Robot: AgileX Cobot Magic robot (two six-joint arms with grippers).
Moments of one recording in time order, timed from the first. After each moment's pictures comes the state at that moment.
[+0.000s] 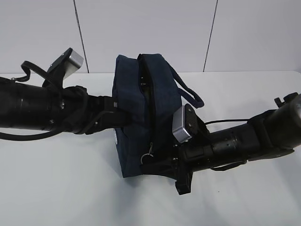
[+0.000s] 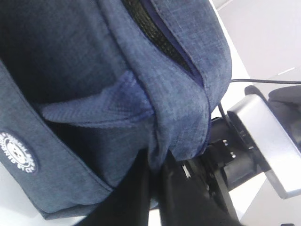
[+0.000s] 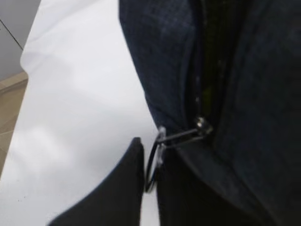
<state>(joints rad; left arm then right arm) -0.48 1.60 -0.77 -1.80 0.50 1.30 0.29 2.08 -0.87 1.77 1.03 -2.52</state>
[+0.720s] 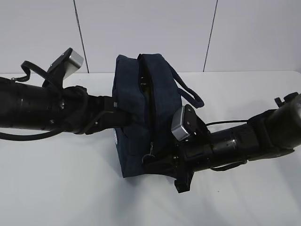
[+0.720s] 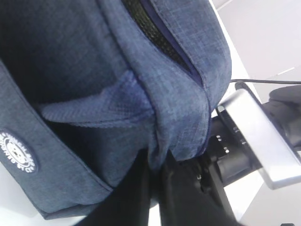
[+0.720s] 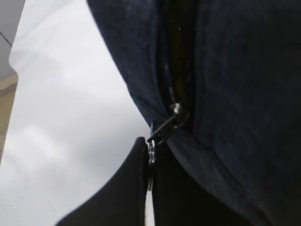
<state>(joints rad) -0.48 1.60 -0.77 -1.80 0.50 1.30 0.29 2.08 -0.87 1.78 0.98 -2.46</state>
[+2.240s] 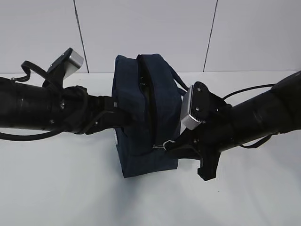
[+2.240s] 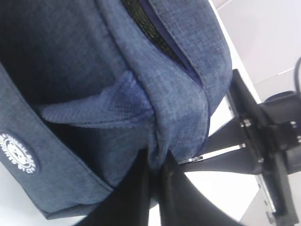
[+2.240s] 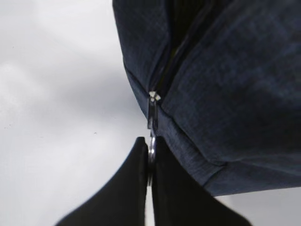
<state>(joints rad) -0.48 1.60 -0.77 -1.80 0.50 1.30 0.29 1.77 -0.87 1.33 0.71 -2.11</state>
